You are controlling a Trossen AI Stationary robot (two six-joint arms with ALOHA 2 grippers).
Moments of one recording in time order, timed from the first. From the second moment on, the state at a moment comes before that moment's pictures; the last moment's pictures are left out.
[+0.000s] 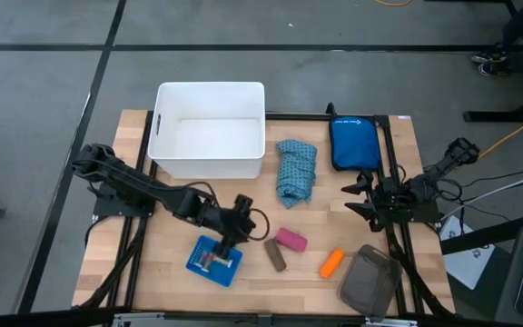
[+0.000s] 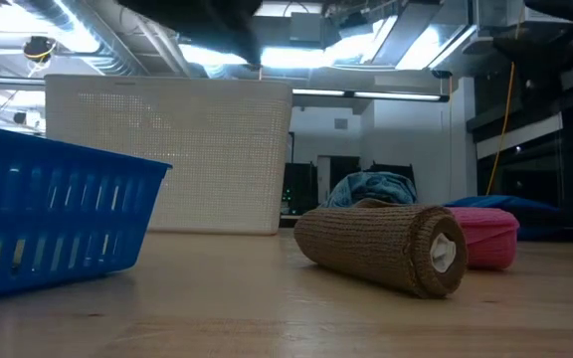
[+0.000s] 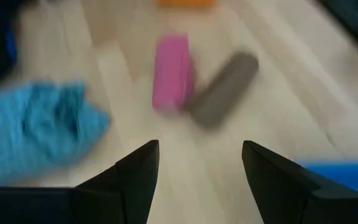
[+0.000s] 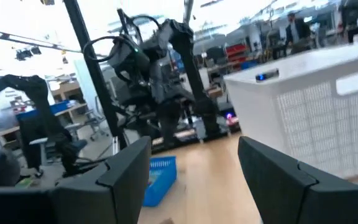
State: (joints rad) left arm -0.33 1.52 1.17 -0.41 -0.13 0.20; right arm 0.67 0.19 0.02 0.40 0.64 0.16
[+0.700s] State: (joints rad) left arm -0.12 1.52 0.74 0.53 0.15 0.15; right arm 0.50 0.89 0.29 0.58 0.49 0.17
